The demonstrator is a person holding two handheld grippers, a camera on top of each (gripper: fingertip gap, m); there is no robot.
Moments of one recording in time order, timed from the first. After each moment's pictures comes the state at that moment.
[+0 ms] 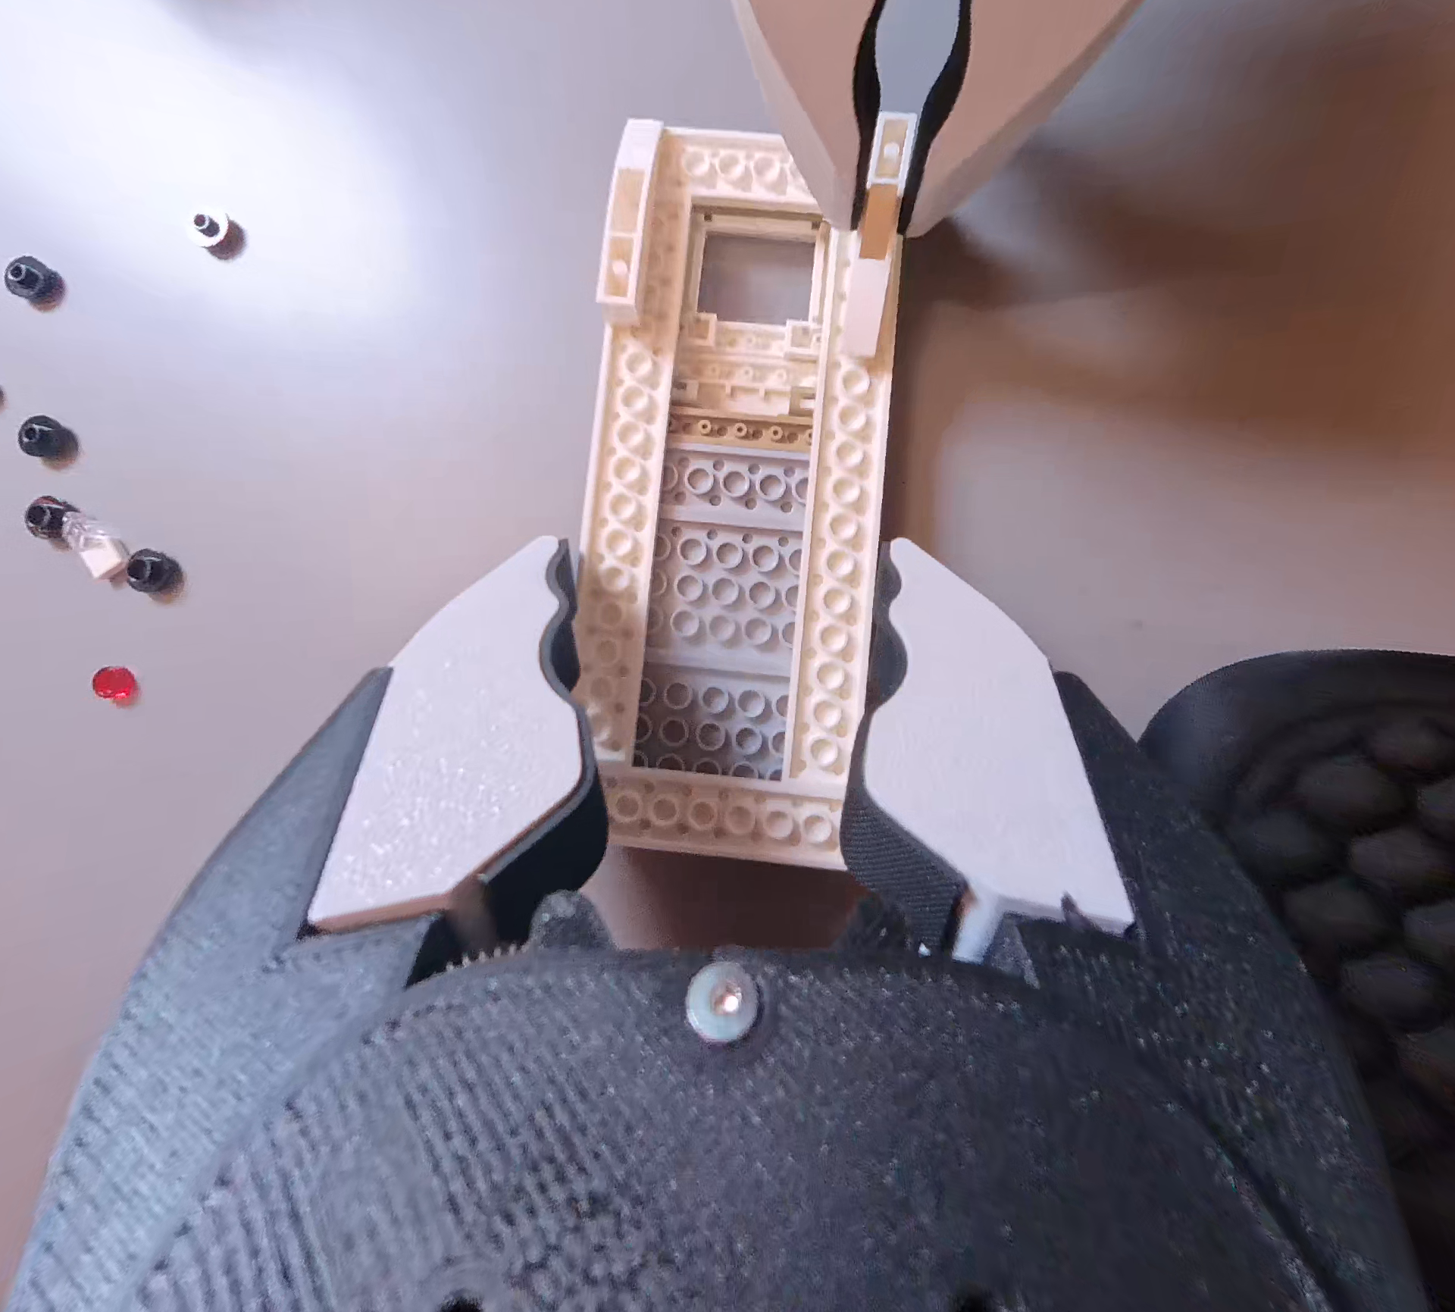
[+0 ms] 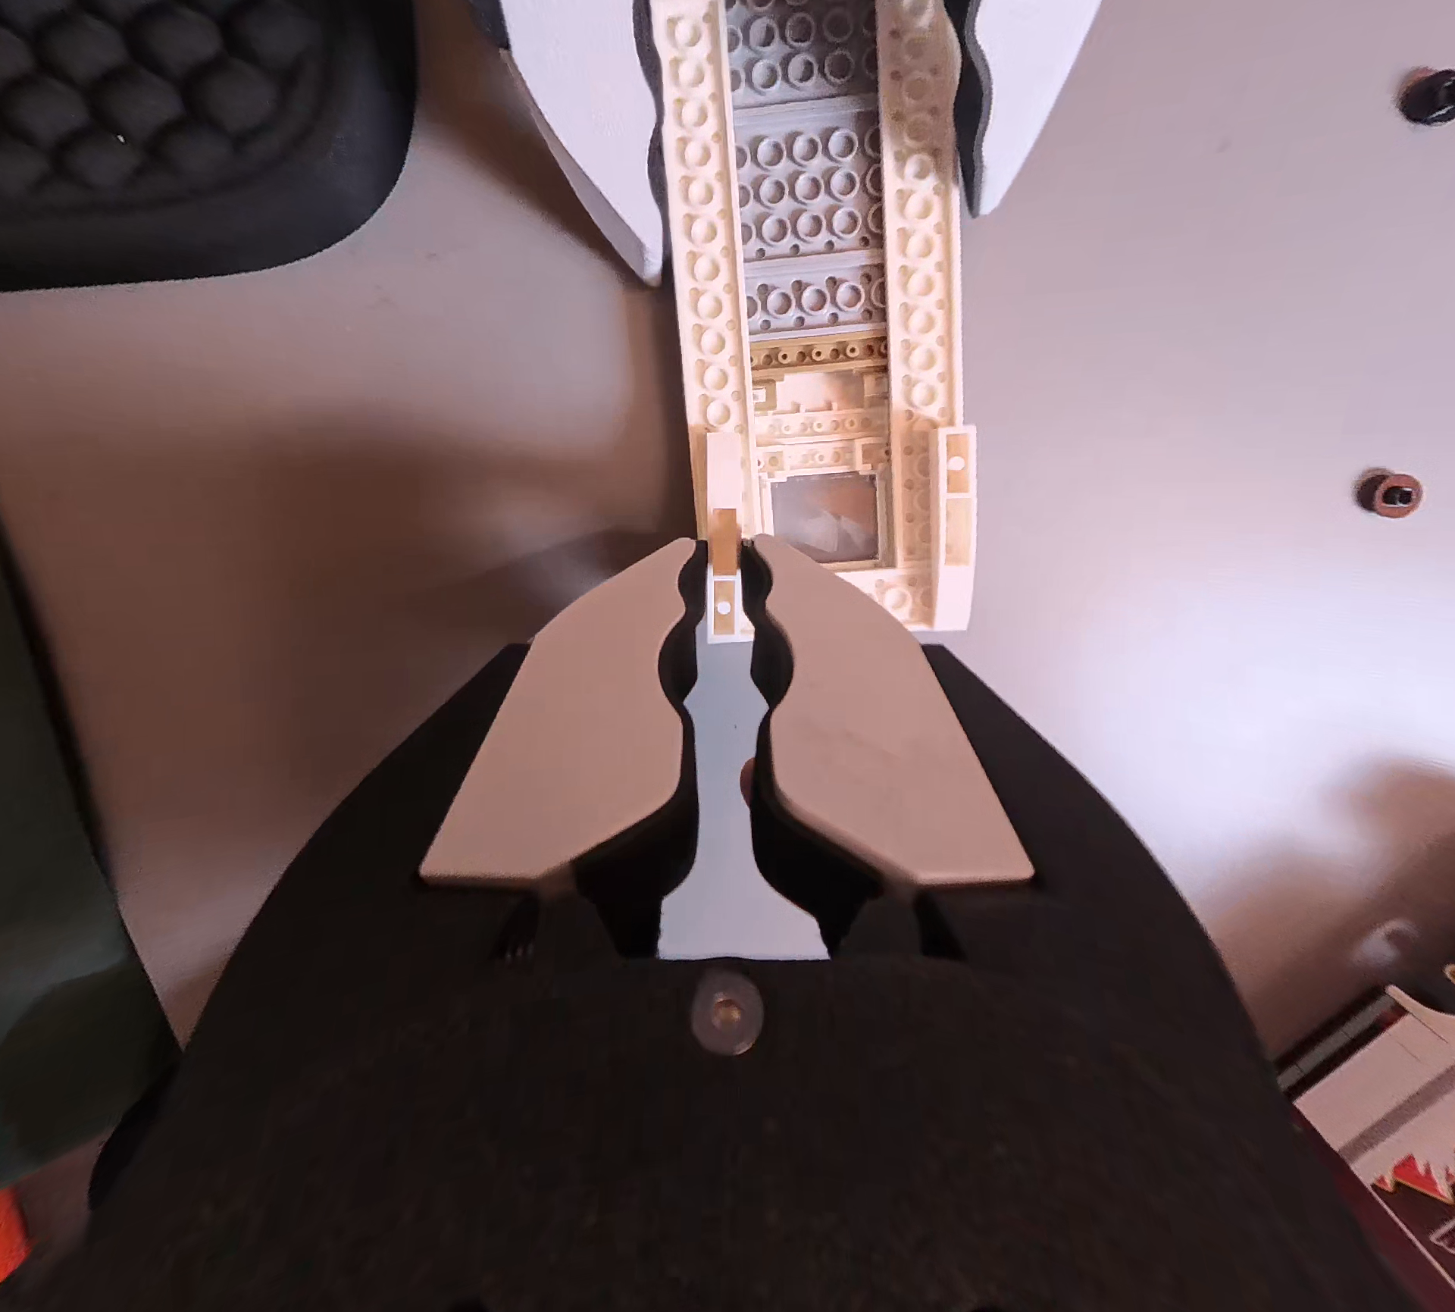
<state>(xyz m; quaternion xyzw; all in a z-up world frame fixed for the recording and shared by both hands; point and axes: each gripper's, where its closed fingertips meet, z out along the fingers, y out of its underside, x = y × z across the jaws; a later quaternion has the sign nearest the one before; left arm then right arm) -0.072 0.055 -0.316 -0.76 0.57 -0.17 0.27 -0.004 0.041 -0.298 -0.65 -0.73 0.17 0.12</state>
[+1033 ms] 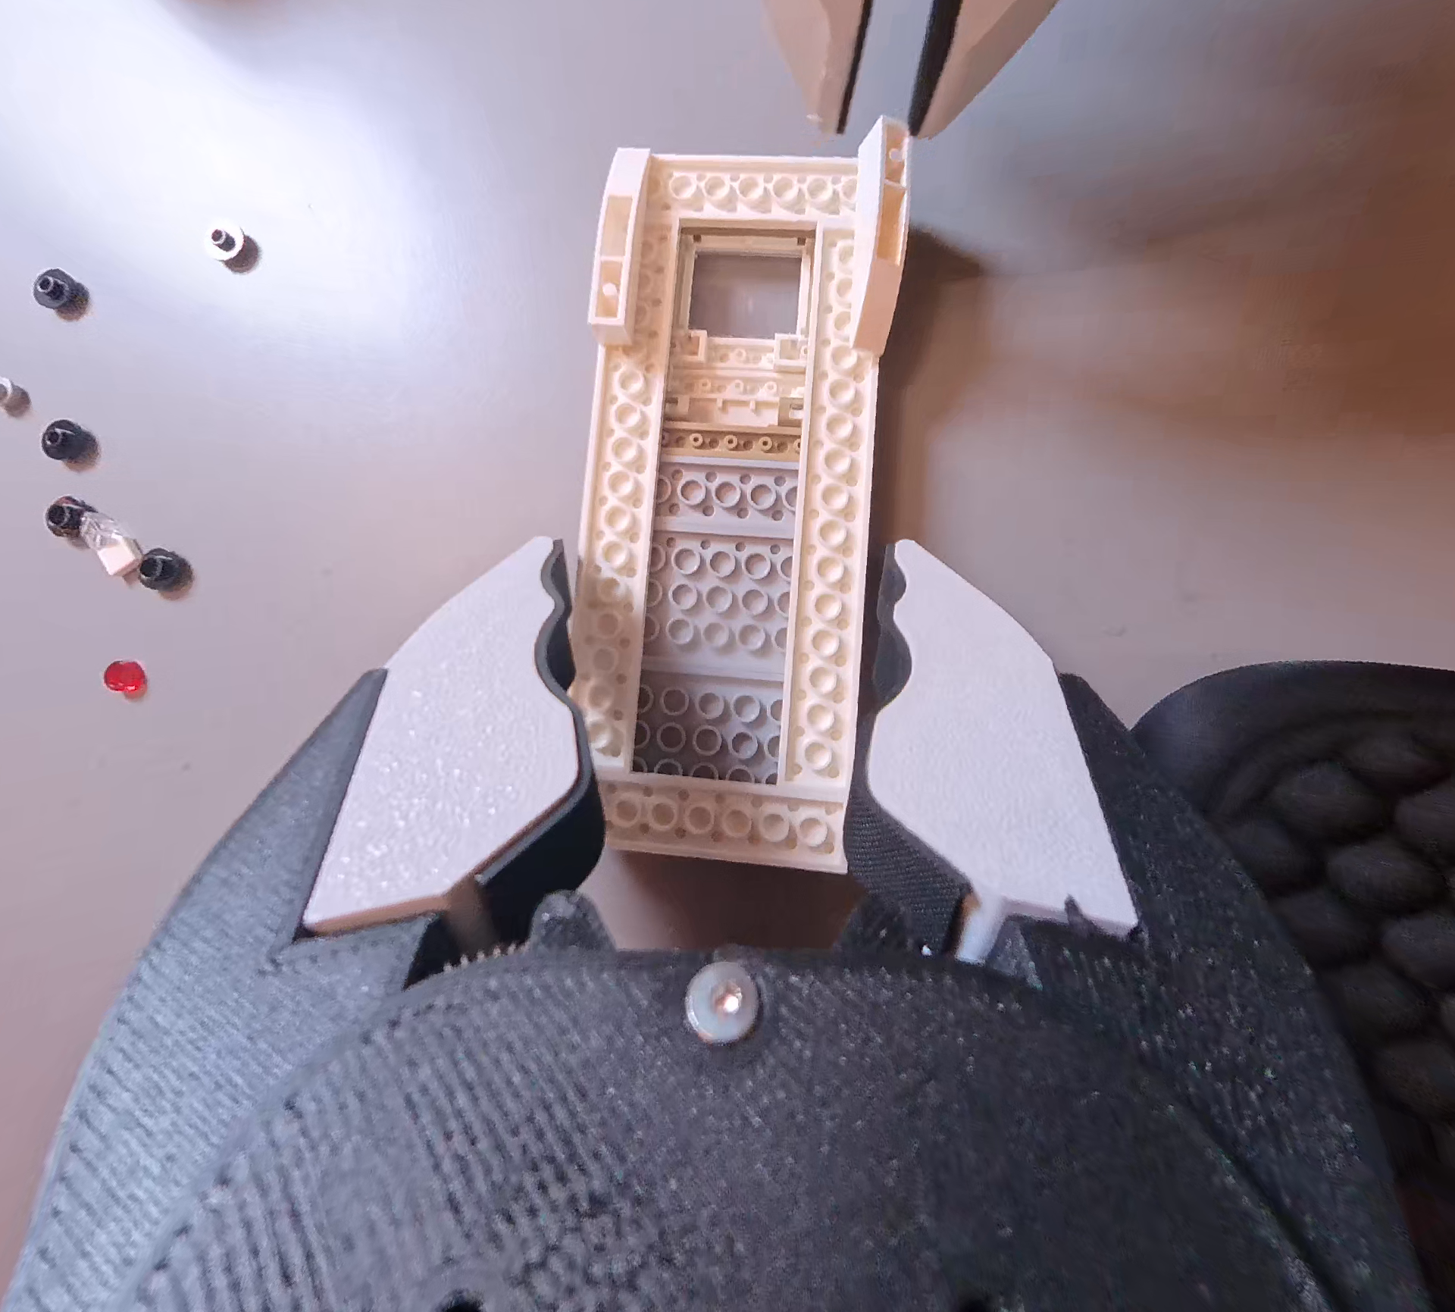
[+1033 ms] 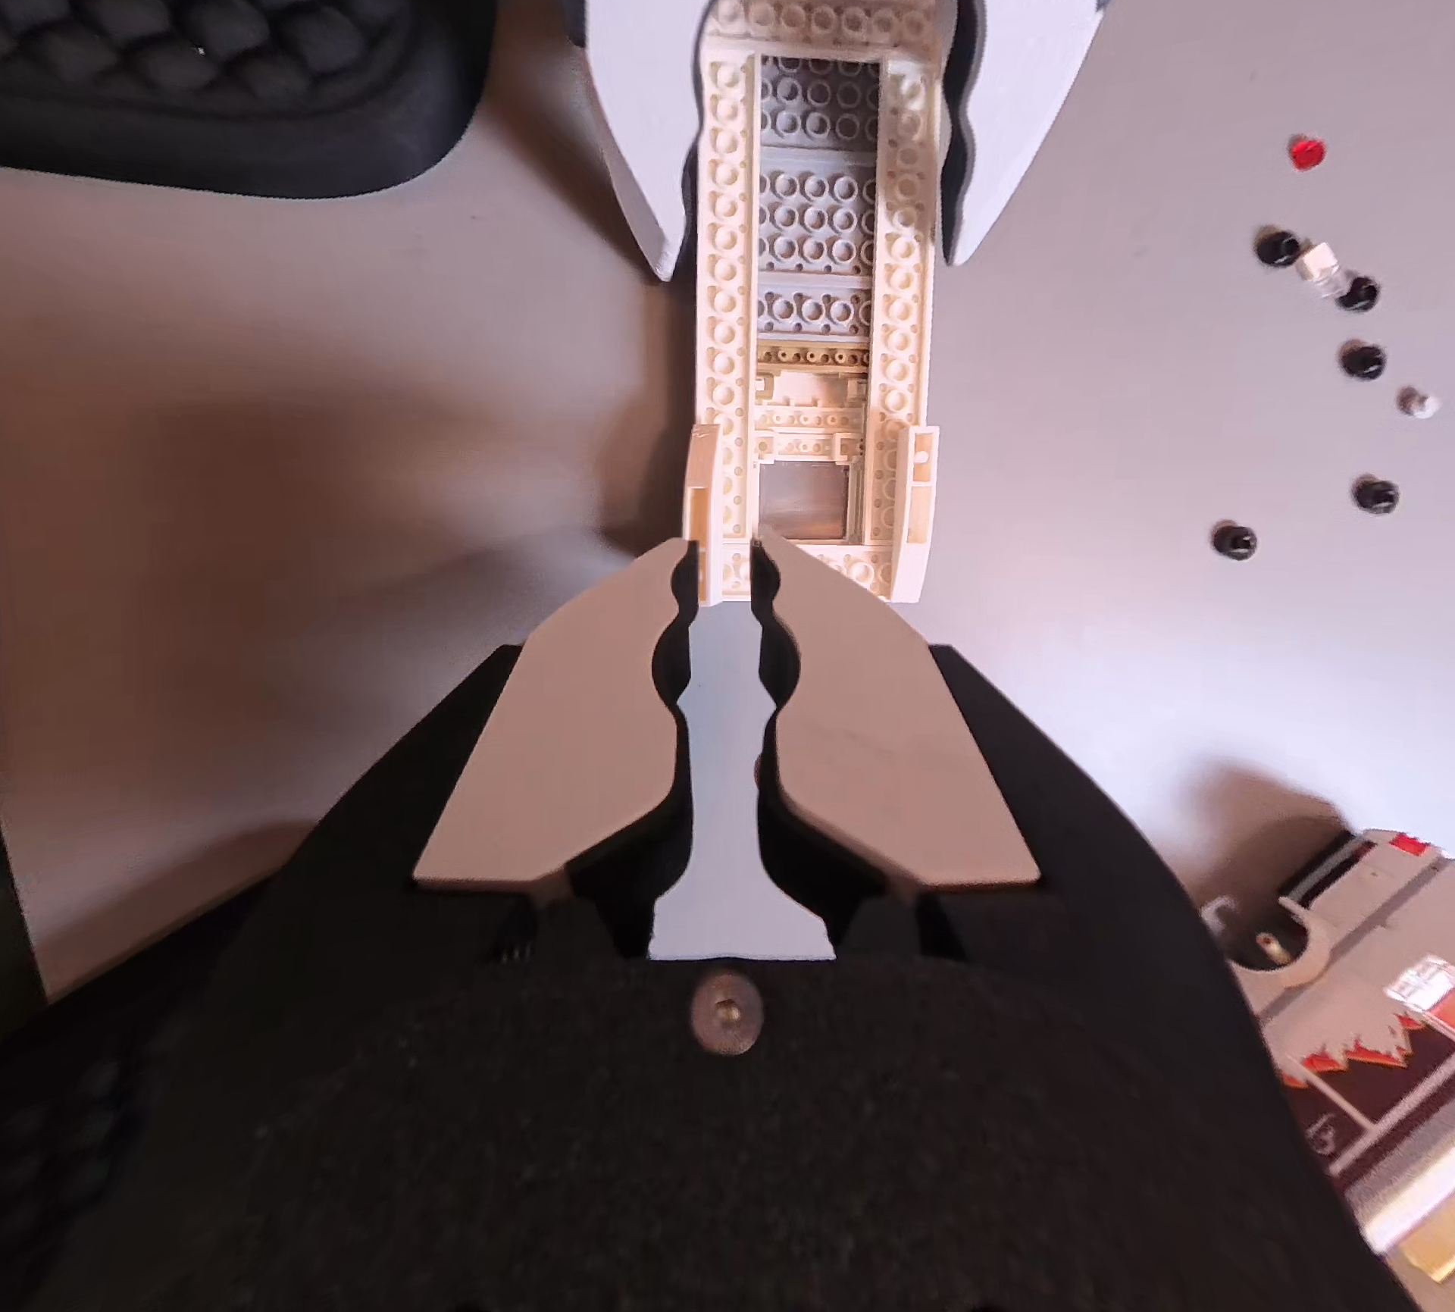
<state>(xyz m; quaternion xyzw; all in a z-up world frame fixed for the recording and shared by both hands) -0.070 0.052 -0.312 -0.76 0.56 -0.17 0.28 0.003 0.043 -0.277 -0.58 -0.78 0.17 0.18</state>
